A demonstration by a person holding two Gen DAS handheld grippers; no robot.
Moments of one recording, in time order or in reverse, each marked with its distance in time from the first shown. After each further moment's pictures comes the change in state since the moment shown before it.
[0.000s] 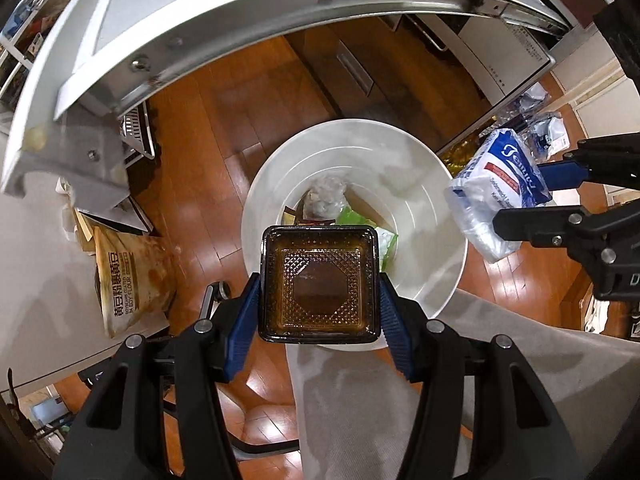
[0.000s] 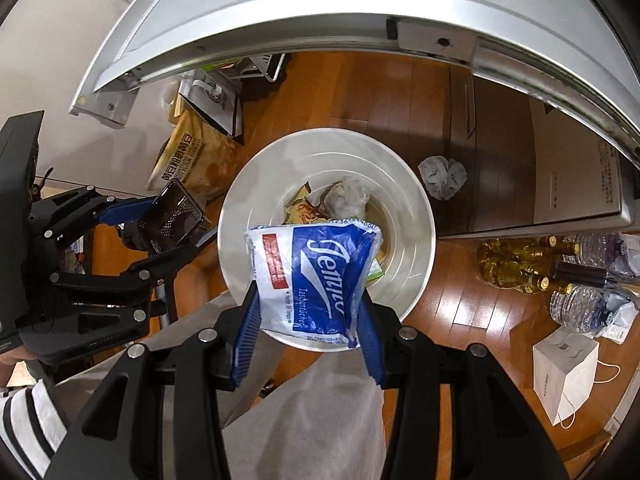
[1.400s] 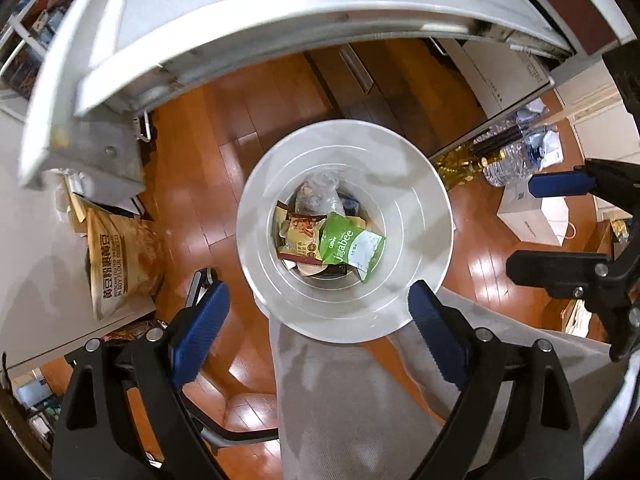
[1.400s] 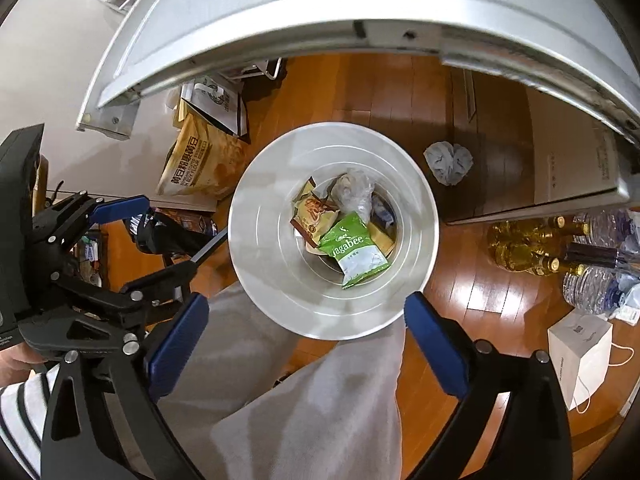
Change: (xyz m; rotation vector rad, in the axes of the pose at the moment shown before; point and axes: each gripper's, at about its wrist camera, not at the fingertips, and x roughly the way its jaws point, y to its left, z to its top) left arm -0.018 0.006 0.005 -0.077 0.025 -0.050; right arm -0.013 -0.010 0.000 0.060 0.025 0.060
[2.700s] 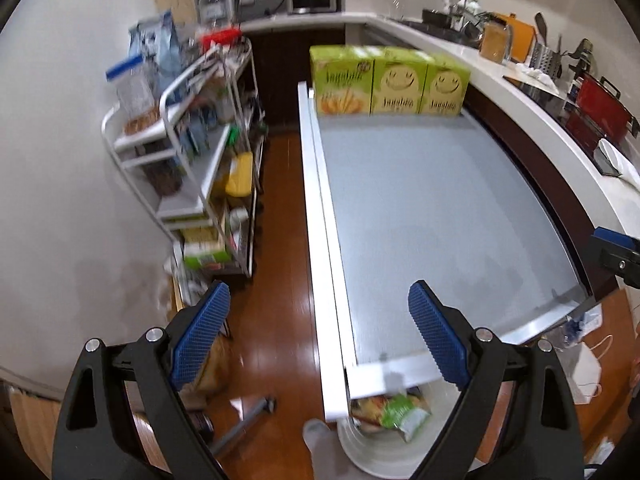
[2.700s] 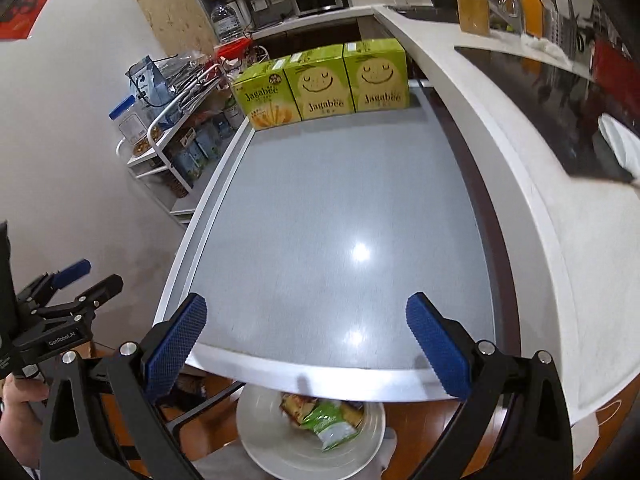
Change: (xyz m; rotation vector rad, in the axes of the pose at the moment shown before) left arm -0.159 0.070 0.063 -0.219 -0.574 0.266; right arm -0.165 0.016 0.073 -0.008 -0.621 -0.087
